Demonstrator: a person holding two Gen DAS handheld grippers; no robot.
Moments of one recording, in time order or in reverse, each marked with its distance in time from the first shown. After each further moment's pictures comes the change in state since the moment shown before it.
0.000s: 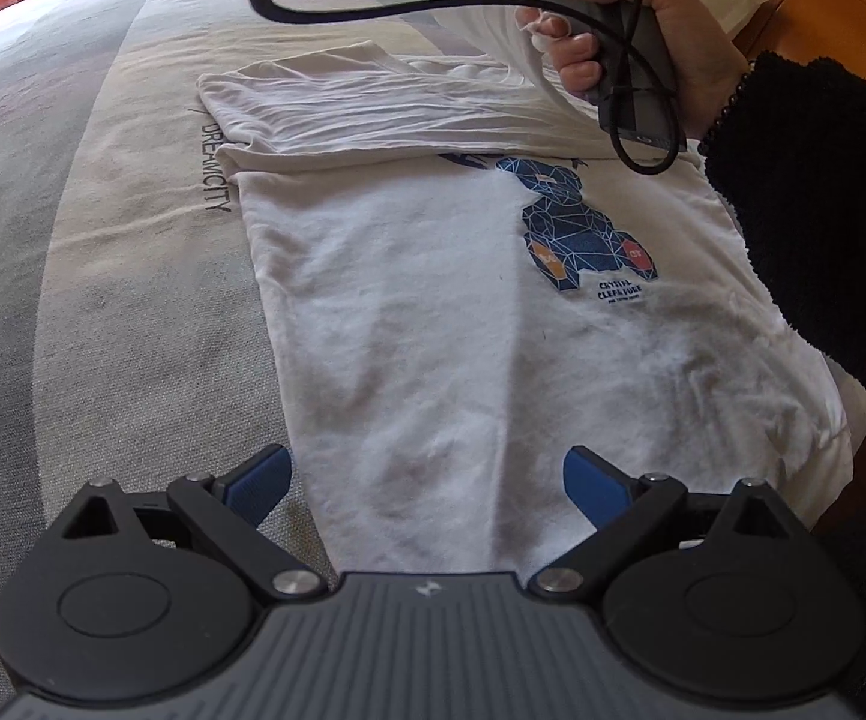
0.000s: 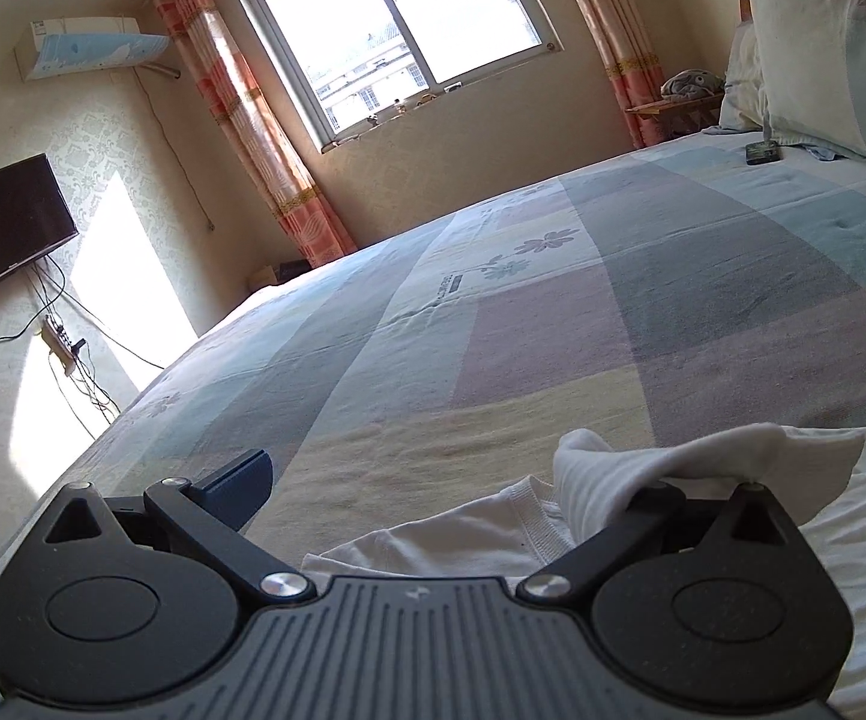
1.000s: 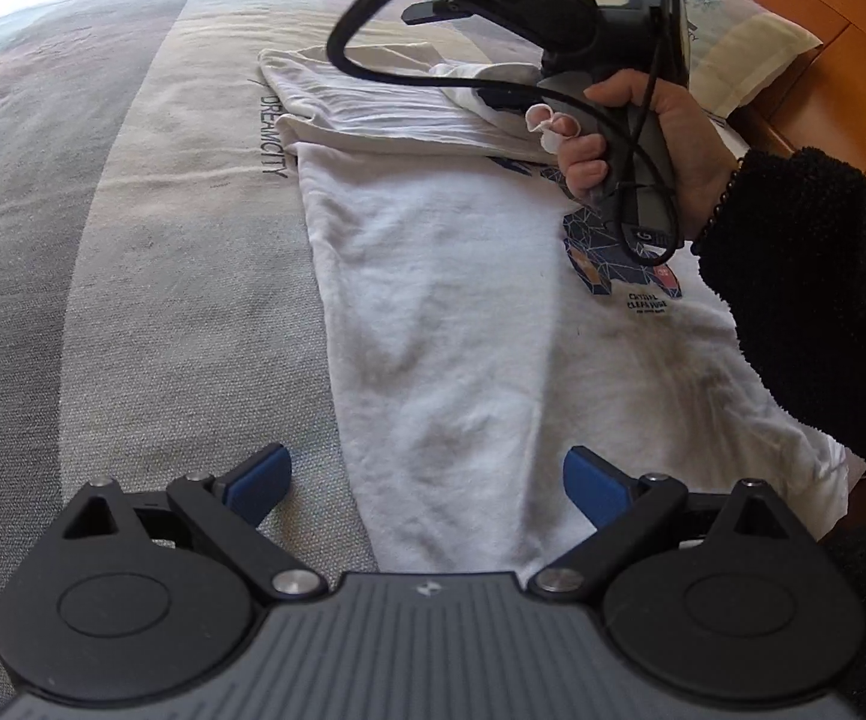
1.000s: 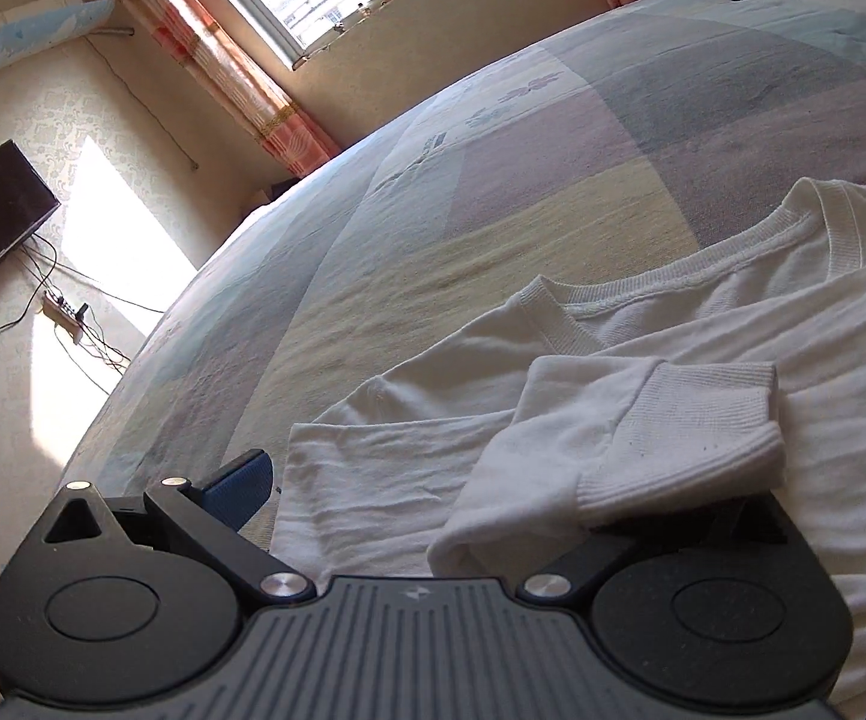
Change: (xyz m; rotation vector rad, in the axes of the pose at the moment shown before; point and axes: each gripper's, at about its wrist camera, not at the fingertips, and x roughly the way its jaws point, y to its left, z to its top) left arm -0.006 0.014 -0.017 -0.121 -0.043 -0.008; right arm 0.034 -0.028 -0.059 0.221 0.173 0.042
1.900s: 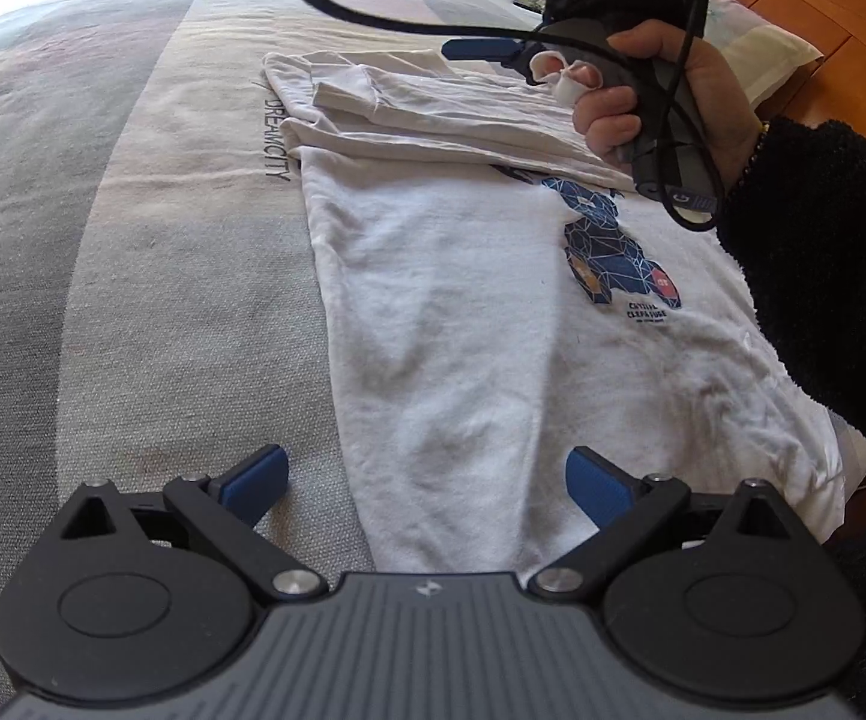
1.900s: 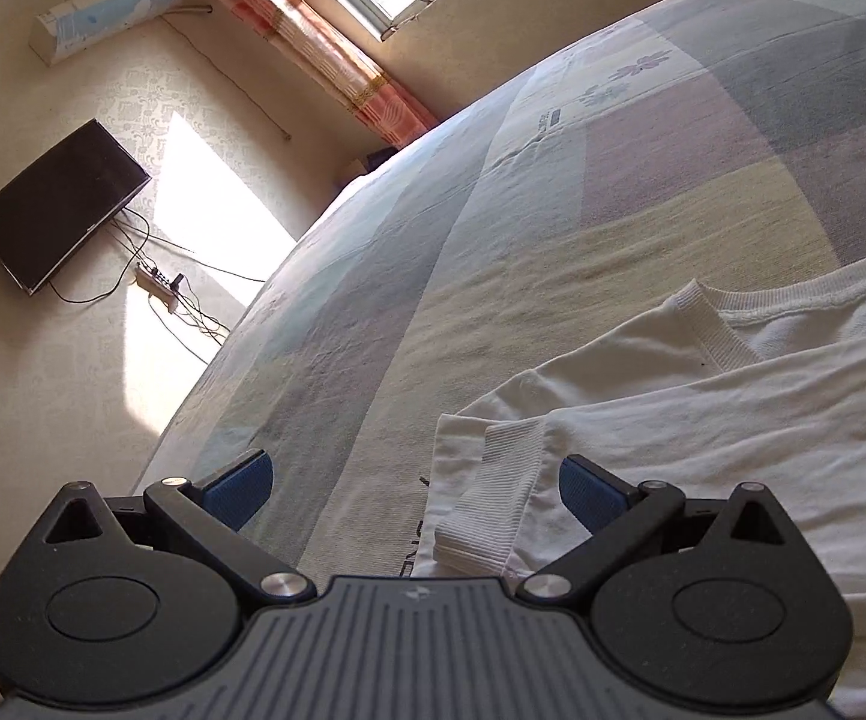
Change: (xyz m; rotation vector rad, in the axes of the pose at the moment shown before) left arm -0.002 0.004 0.008 0.001 -0.008 -0.005; right arm -0.005 0.038 0.022 -0.073 0.076 0.191
